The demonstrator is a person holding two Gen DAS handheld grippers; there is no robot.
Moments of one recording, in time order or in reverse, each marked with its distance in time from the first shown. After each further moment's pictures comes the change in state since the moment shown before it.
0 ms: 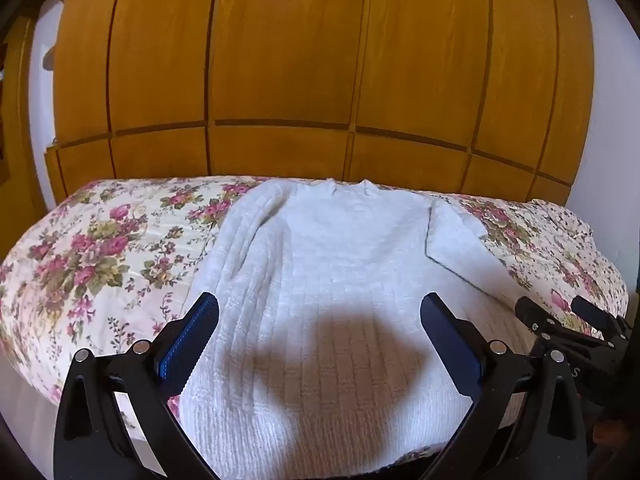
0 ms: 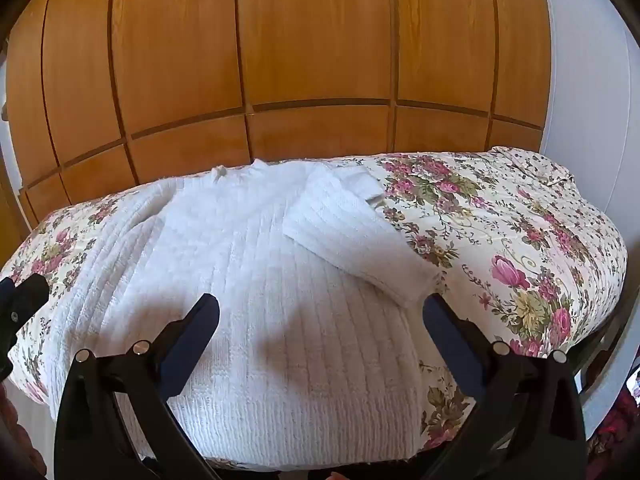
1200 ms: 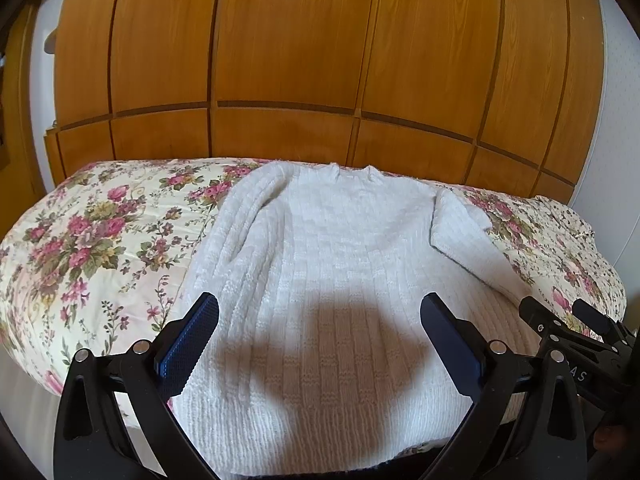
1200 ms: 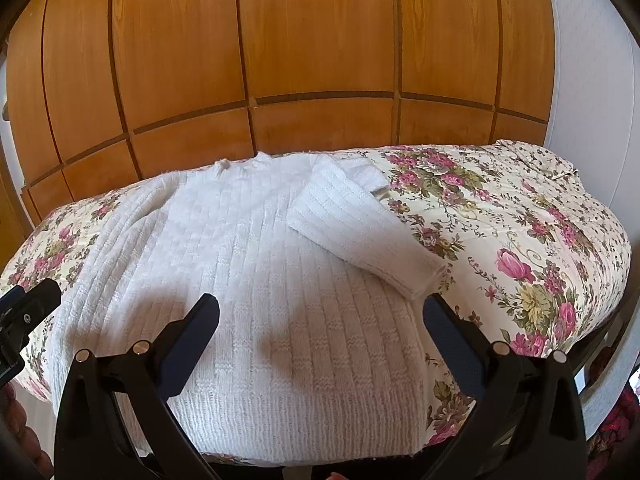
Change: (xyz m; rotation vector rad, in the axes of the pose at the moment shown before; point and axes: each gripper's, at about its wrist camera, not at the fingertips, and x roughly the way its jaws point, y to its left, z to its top) left arm 0.012 0.009 -0.006 -0.067 0.068 -0.021; right arm 0.003 -0.001 0.001 -0.001 0.026 0.011
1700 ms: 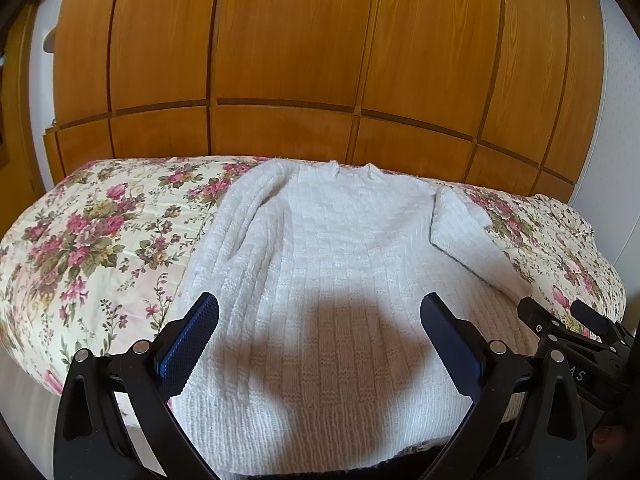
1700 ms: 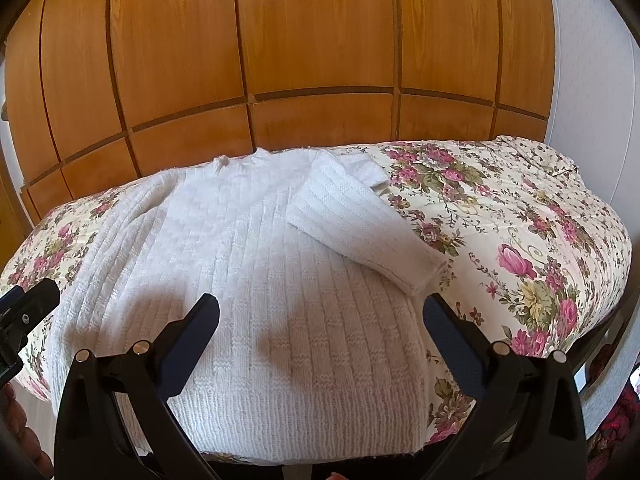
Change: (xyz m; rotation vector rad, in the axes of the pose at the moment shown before) left arm 0.002 -0.001 -0.001 -0.001 0.006 -0.002; right arm 0.003 -0.001 -0.002 0.005 0.013 -0.002
